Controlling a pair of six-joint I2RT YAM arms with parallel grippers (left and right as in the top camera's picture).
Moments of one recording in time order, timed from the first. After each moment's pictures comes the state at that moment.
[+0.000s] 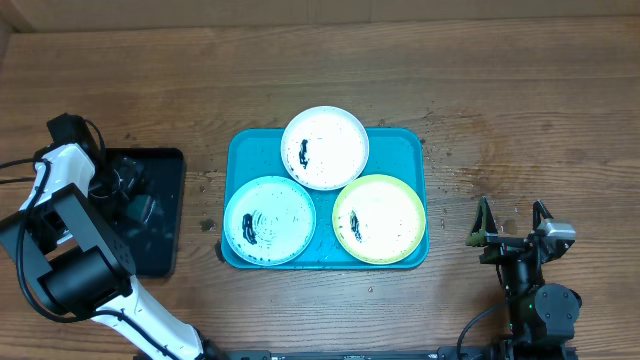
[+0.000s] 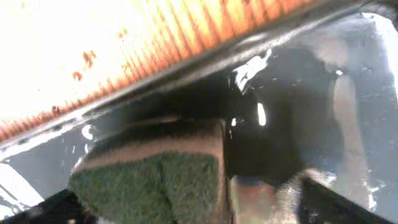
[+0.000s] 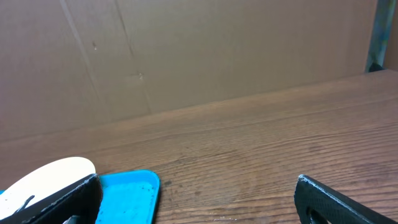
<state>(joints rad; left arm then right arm) 0.53 2.04 1.38 -0.77 -0.09 -0.65 -0.02 0.01 0.02 -0.04 -0.02 0.20</state>
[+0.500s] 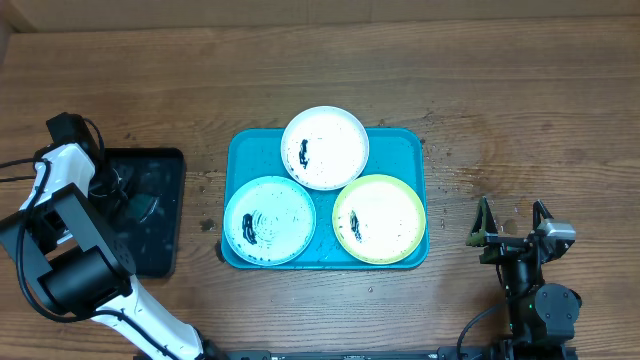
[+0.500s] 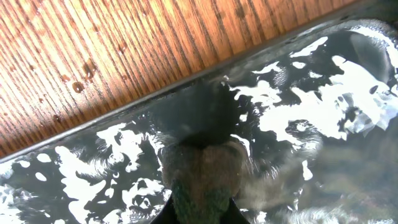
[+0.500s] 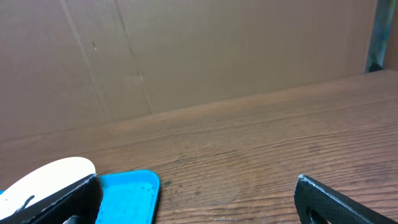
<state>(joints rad) 0.53 2.04 1.38 -0.76 -0.10 -0.65 -0.02 0.01 0.02 -0.04 -0.02 0.20</state>
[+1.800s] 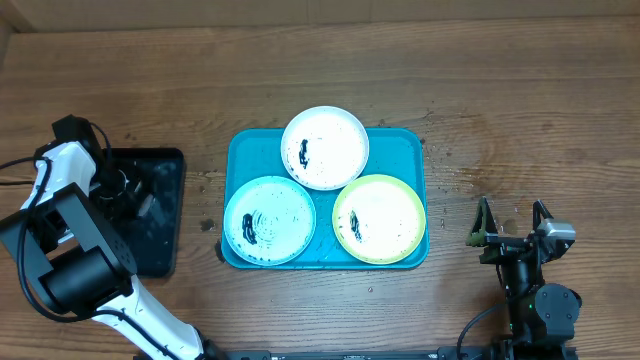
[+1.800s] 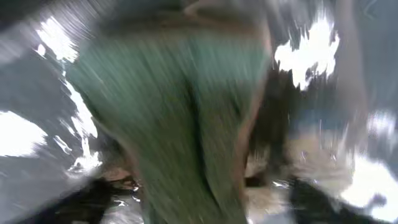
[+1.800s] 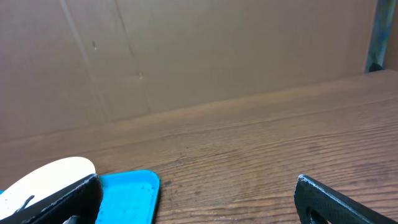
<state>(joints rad) 0.52 2.04 1.39 -0.87 0.01 -0.63 -0.02 0.01 0.02 -0.04 -0.02 0.20</state>
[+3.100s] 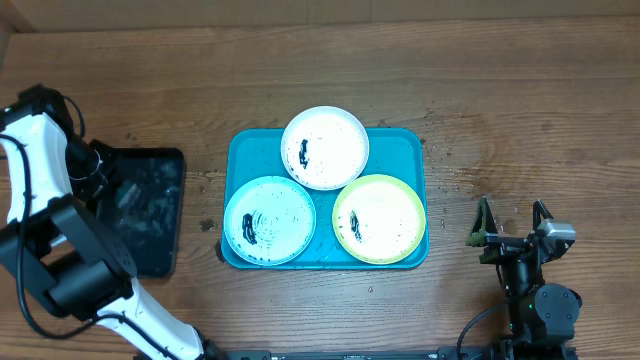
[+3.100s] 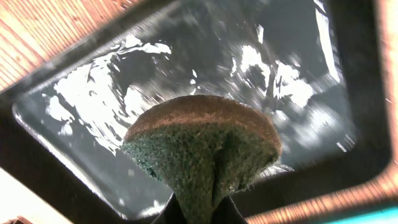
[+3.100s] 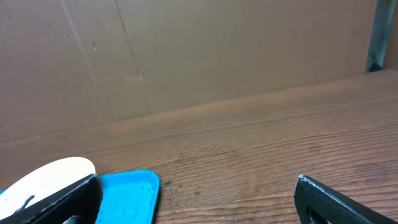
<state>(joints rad) 0.53 2.02 1.71 -1.30 0.00 -0.57 -0.02 0.01 0.02 -0.03 -0.02 0.20</state>
